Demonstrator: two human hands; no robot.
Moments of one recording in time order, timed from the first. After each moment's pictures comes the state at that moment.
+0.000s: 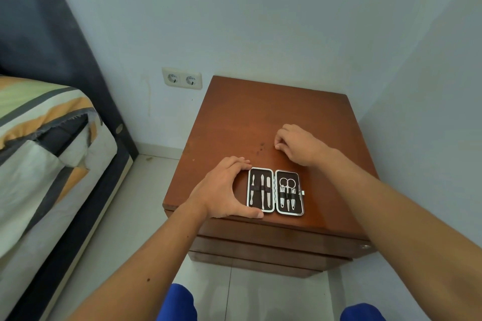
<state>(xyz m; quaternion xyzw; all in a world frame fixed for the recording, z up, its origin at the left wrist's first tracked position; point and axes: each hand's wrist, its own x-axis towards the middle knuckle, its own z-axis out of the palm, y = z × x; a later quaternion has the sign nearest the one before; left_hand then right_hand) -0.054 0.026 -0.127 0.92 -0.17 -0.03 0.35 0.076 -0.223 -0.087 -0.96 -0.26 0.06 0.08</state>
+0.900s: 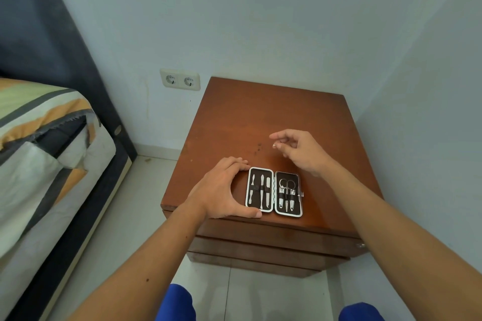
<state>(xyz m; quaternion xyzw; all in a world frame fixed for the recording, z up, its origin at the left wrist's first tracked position) -0.056 0.024 -0.124 0.93 -0.17 -0.02 0.34 0.039 -0.226 -0.086 -0.88 -0.11 0.08 0.46</state>
